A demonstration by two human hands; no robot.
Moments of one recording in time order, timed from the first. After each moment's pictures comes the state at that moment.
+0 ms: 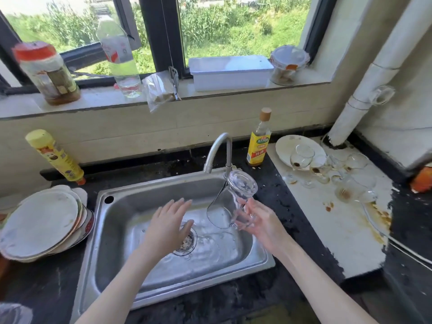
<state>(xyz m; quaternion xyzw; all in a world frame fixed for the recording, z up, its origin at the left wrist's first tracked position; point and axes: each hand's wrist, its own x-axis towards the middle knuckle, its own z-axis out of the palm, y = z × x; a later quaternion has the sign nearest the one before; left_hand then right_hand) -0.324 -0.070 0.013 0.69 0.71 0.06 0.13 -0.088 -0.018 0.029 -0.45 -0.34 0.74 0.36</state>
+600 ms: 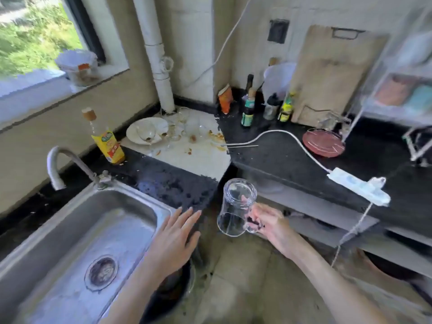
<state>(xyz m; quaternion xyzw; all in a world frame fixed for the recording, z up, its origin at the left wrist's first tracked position) -0.155 -0.181 0.032 0.94 0.32 0.00 0.13 0.059 -0.318 0.041 -0.56 -0.25 0.52 0.60</state>
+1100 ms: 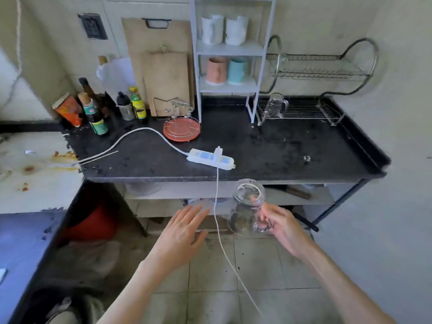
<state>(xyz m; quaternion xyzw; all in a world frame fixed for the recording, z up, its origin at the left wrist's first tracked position) 0.117 -0.432 0.031 0.99 0.02 -0.03 0.16 0.237 -0.663 0.039 -0.65 -0.07 0.33 0.68</state>
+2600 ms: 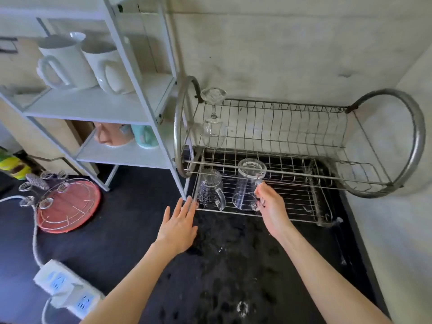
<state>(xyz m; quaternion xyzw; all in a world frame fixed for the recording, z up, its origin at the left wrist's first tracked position) 0.747 -0.533 -0.018 0.96 0.20 -0.20 0.07 0.905 -0.708 -0.015 -0.64 0.01 0.30 0.71</state>
